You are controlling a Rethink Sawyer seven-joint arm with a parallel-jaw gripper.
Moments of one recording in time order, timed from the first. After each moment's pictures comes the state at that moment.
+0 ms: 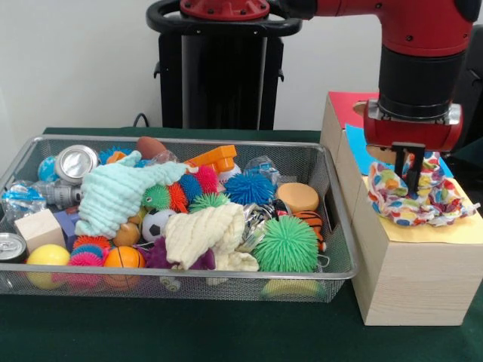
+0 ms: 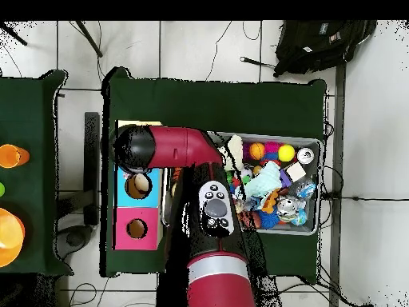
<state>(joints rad) -0.05 -0.56 0.08 1.41 0.04 0.72 2.01</state>
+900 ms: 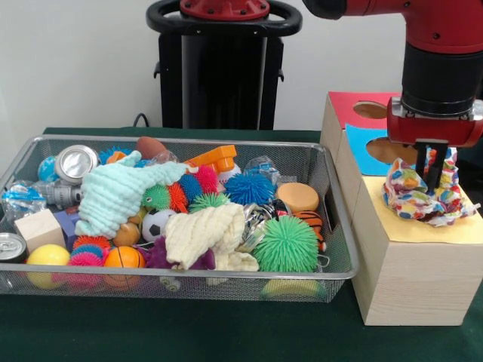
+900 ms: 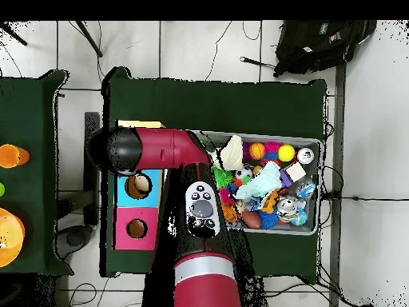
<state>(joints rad) -0.01 -0.56 0.08 1.41 0.07 0.72 2.01</state>
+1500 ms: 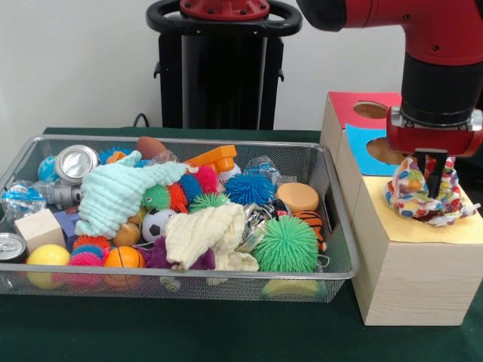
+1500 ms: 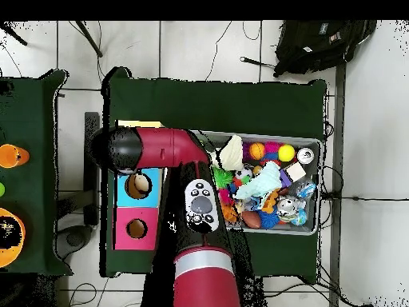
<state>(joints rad) -0.01 -0.53 0.08 1.39 0.07 0.70 2.01</state>
